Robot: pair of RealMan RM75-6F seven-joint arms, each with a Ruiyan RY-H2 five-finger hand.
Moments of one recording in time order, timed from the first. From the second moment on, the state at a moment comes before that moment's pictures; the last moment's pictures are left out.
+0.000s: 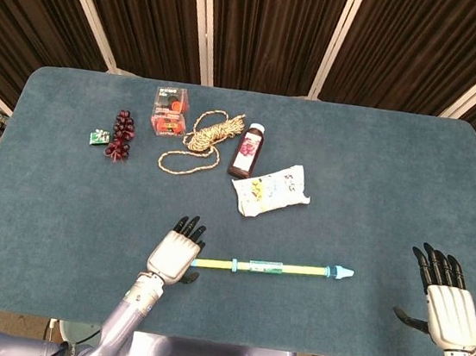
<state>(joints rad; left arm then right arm) -0.58 -1.92 -0.14 -1.59 1.06 1.13 1.04 0.09 -1.13 0.04 -1.66 -1.50 1.43 -0.12</state>
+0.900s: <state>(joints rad) -0.64 -1.89 -0.09 -1.61 1.06 1.13 1.02 0.09 -1.12 0.04 -1.67 -1.49 1.43 -0.11</state>
